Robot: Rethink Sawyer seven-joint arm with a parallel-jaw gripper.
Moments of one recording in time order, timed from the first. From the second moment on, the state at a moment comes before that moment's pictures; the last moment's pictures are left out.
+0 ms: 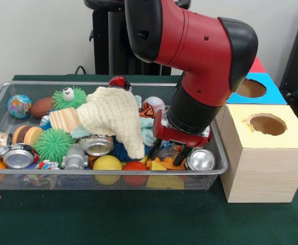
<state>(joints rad) 0.02 -0.22 -0.21 1.09 -0.16 0.79 1.84</state>
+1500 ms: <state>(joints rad) 0.00 -0.22 -0.20 1.09 -0.16 0.87 1.84</state>
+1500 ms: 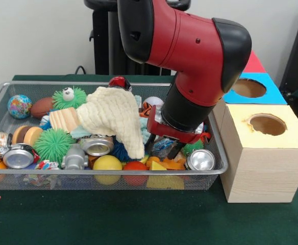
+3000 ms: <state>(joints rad) -0.02 -0.24 -0.20 1.09 -0.09 1.05 1.84</state>
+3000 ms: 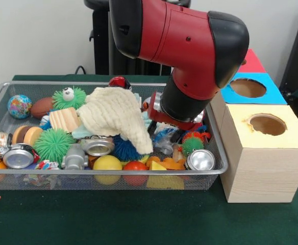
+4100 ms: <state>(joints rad) -0.02 -0.23 -0.16 1.09 -0.06 0.94 1.84</state>
